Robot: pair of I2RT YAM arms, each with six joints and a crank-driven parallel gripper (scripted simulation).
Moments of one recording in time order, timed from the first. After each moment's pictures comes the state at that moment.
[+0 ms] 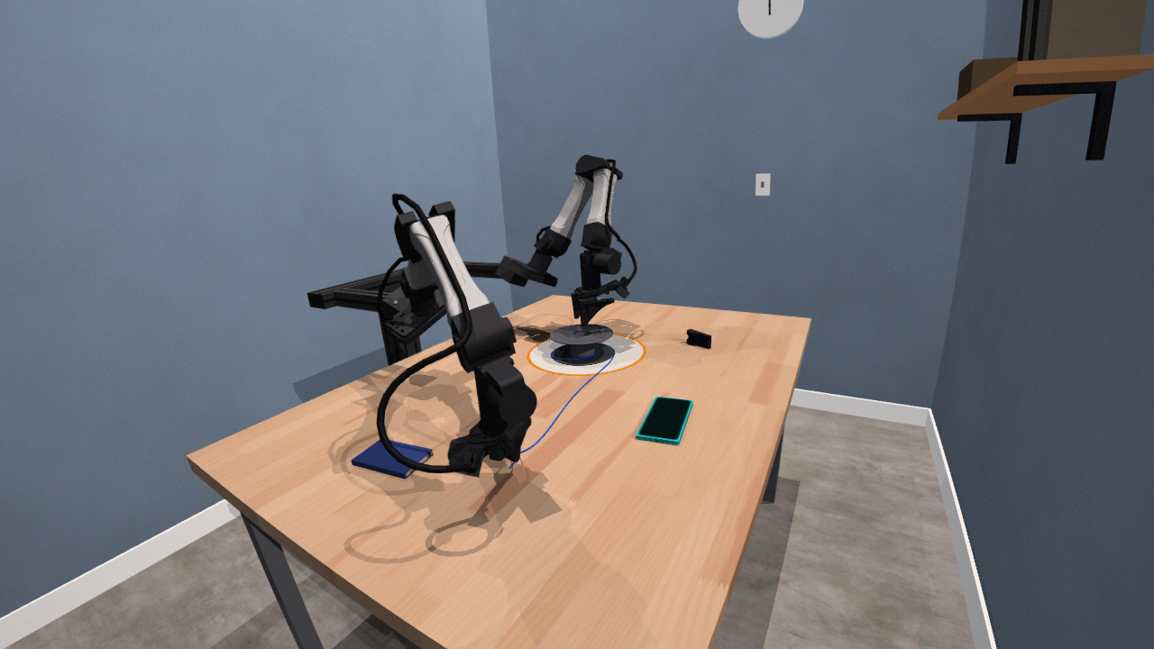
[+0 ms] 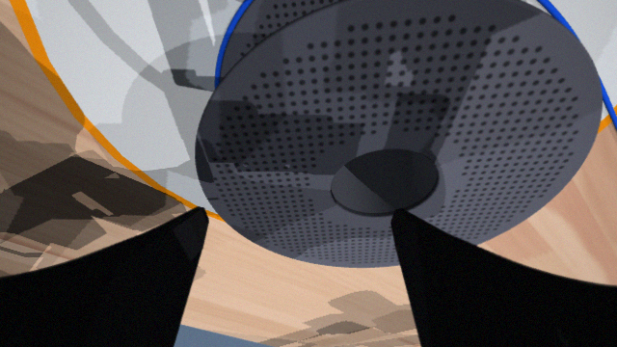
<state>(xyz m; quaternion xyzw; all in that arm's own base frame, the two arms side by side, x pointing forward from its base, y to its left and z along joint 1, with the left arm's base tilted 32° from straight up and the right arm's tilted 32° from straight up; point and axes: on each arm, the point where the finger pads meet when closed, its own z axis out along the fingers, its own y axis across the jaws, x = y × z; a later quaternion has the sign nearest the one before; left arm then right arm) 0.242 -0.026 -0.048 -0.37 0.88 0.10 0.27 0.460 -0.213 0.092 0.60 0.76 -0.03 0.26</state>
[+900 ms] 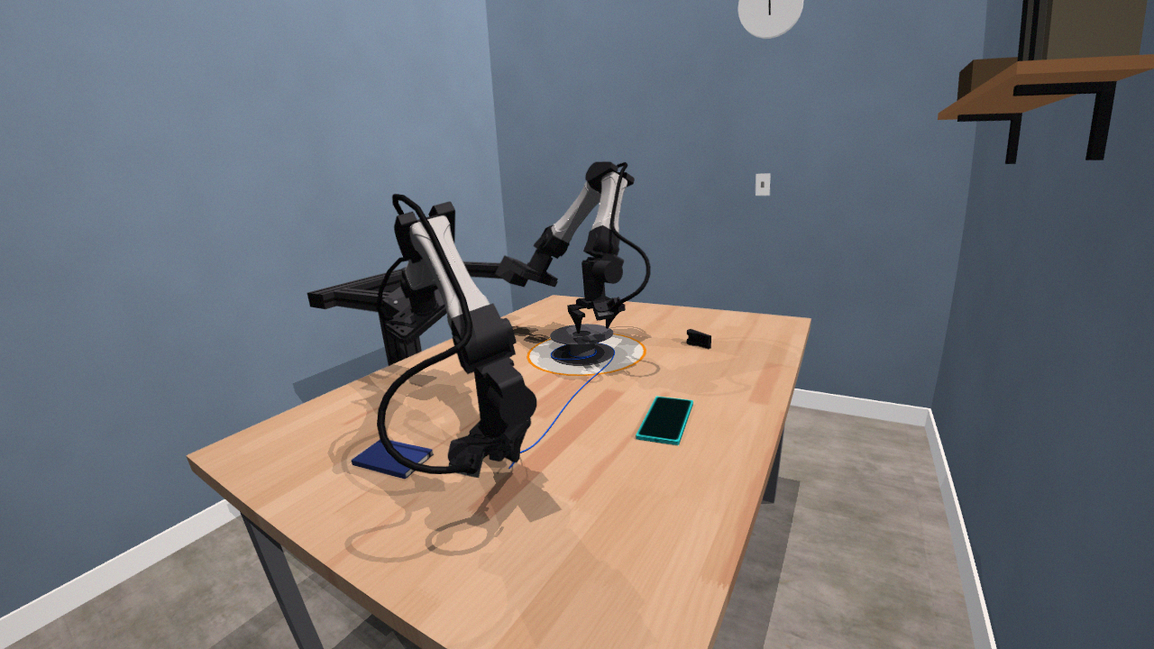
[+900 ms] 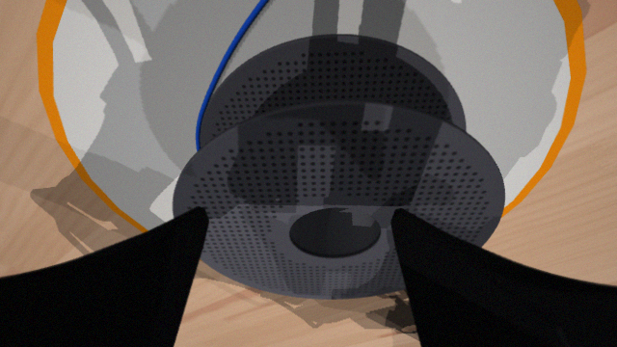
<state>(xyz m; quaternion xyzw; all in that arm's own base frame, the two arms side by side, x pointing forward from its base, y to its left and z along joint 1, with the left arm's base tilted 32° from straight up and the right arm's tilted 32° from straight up) 0.315 -0.080 -0.039 0.34 0.89 0.24 0.15 0.459 -0.213 0.089 0.60 0.76 -0.03 0.26</state>
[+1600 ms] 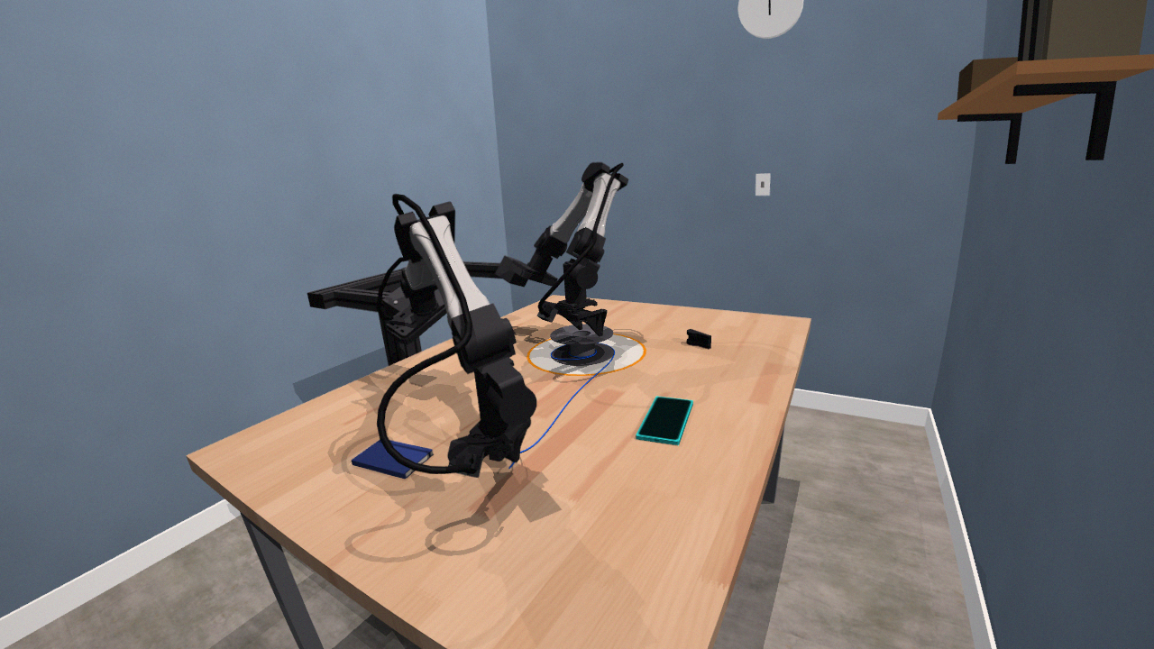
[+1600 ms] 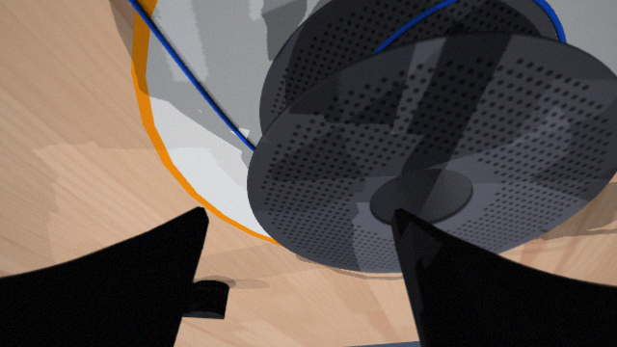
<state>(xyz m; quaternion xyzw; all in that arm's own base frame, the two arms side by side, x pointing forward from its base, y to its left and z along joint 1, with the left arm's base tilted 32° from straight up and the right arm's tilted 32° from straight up) 0.320 -0.104 -0.045 0.78 0.56 0.28 -0.03 0.459 -0.213 0.089 0.60 0.76 -0.03 0.26</state>
